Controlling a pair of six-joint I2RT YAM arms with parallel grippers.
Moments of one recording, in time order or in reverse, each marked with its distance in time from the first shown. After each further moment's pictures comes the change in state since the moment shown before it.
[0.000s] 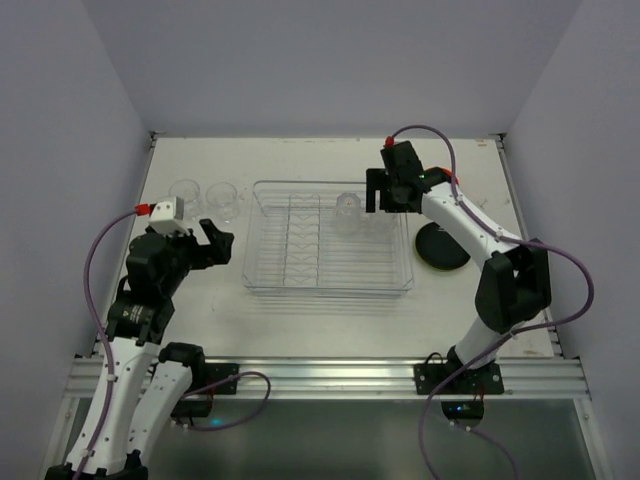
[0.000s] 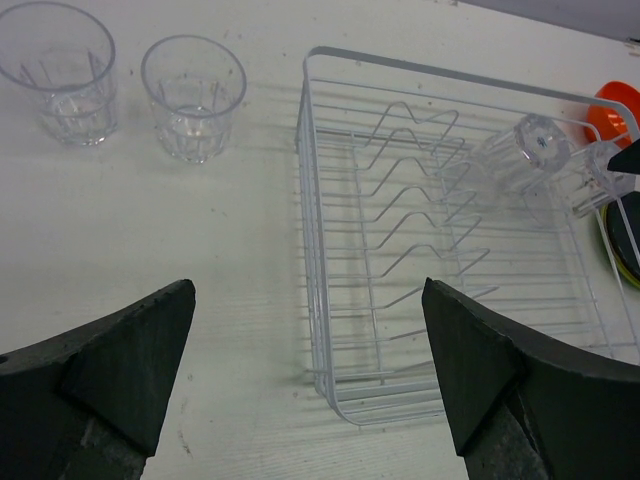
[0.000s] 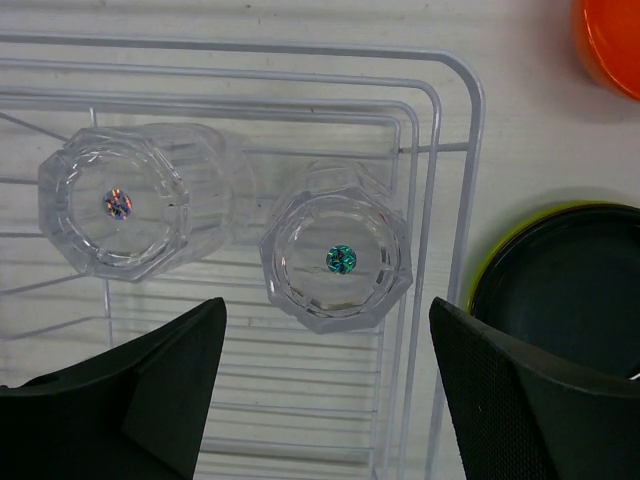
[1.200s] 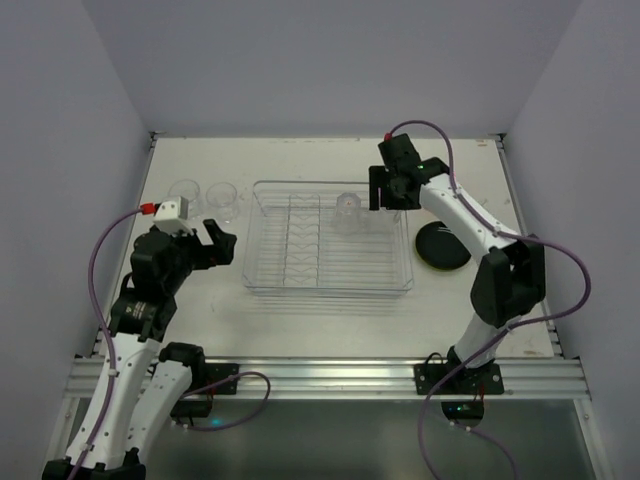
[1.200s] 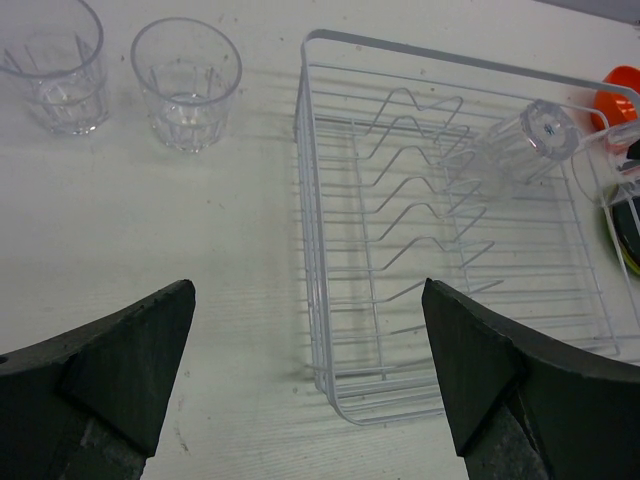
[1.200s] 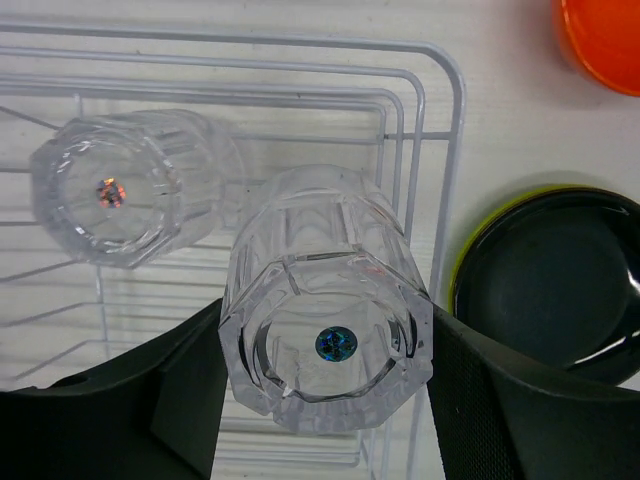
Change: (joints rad) left arm -0.014 0.023 -0.016 0.009 -0.001 0.000; right arm -0.001 0.105 0.134 -0.144 0.021 -0.013
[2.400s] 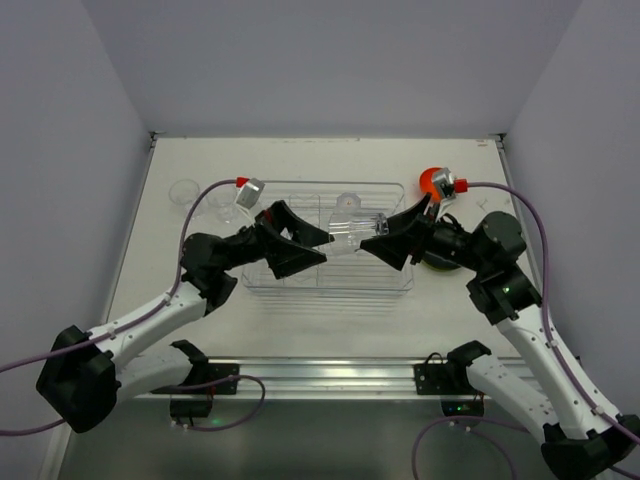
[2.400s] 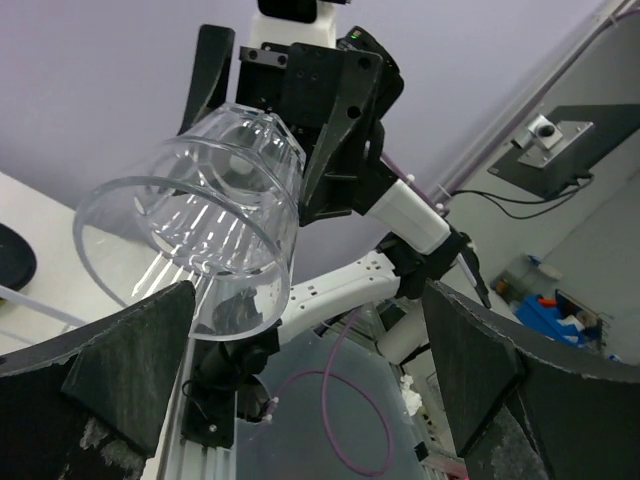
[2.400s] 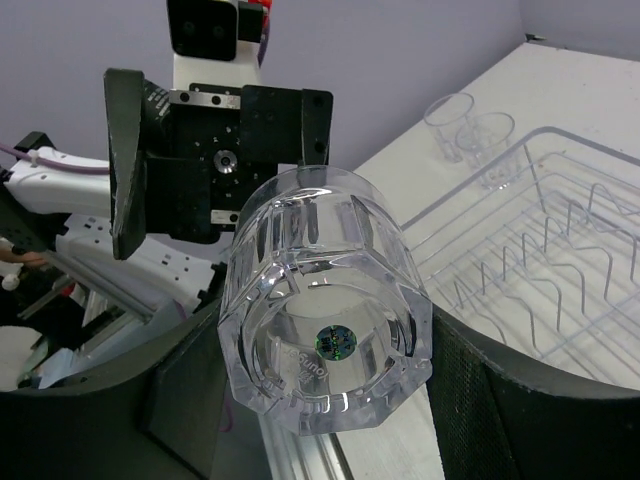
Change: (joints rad) left arm -0.475 0.479 -0.109 1.467 0.660 -0.789; right arm 0.000 -1.001 -0.692 0.799 -0.932 0.225
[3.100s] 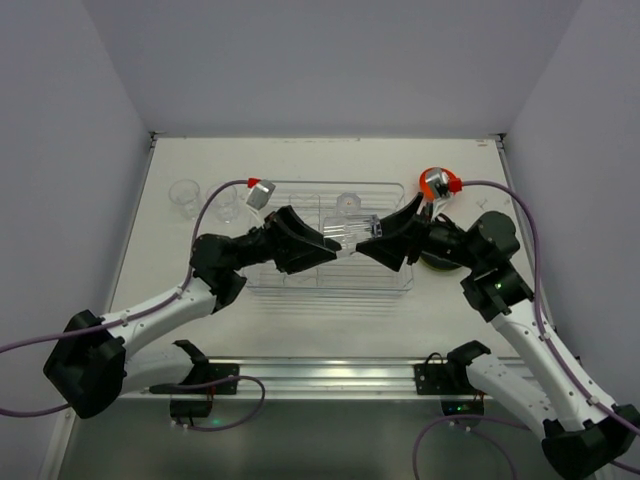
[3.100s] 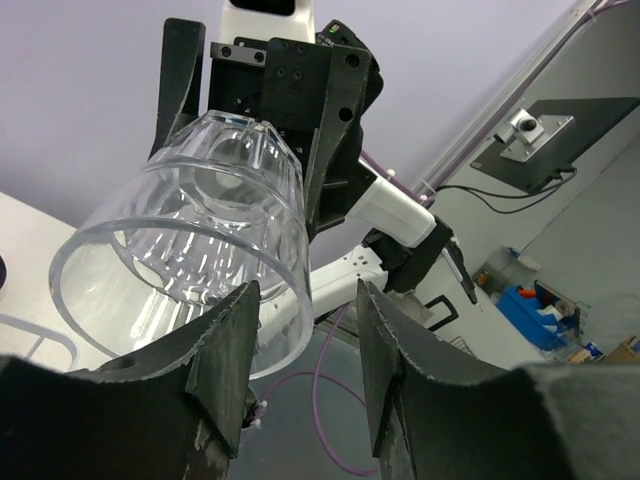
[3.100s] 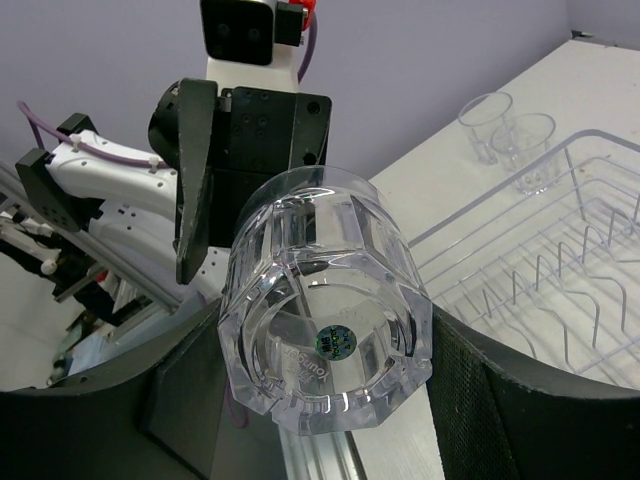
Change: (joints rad) left arm -0.063 0.083 0.008 0.122 -0.003 -0.035; right arm 0.009 0.032 -0.035 0.127 -0.063 0.063
